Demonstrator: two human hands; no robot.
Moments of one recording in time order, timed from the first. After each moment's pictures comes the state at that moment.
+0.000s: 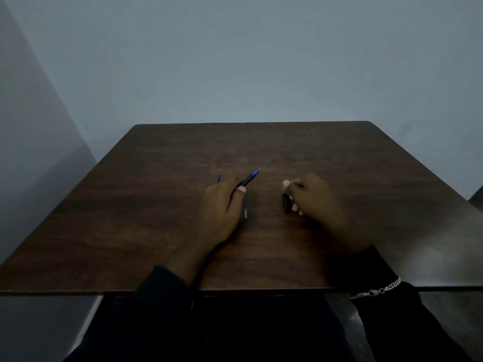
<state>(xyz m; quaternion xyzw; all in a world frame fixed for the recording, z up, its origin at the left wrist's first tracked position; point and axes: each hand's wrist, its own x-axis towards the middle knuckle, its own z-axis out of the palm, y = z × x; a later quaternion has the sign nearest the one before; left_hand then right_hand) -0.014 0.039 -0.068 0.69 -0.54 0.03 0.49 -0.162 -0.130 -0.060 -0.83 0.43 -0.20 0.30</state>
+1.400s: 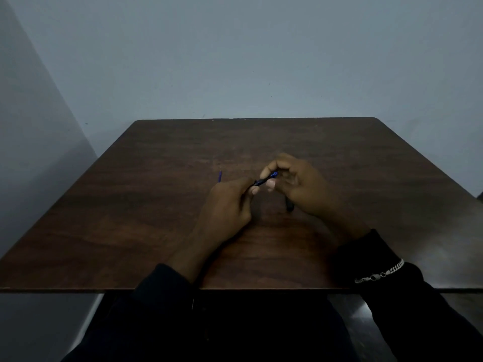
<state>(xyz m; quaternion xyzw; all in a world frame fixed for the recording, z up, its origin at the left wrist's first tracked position) -0.018 0.036 -0.063 0.70 -0.59 0.06 0.40 -0.153 -0.117 -0.042 -0.86 0.10 -0.27 0.42</state>
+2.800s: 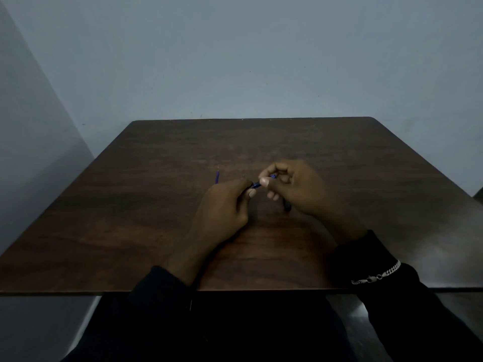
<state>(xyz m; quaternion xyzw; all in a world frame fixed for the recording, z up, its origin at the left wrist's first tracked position) -0.015 0.036 -0.068 0.70 -0.60 0.08 0.39 -0.153 -0.111 -0.040 -0.84 0.17 -0.25 0.44</state>
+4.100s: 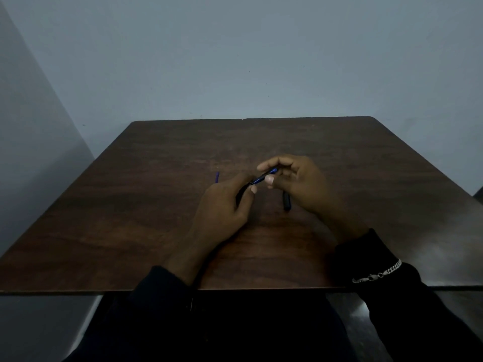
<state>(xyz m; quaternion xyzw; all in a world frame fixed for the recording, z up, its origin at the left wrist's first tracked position) -0.017 0.037 -0.069 0.67 -0.60 0.07 0.43 -0.155 -0.114 -0.038 -0.81 0.13 -0.29 0.49</state>
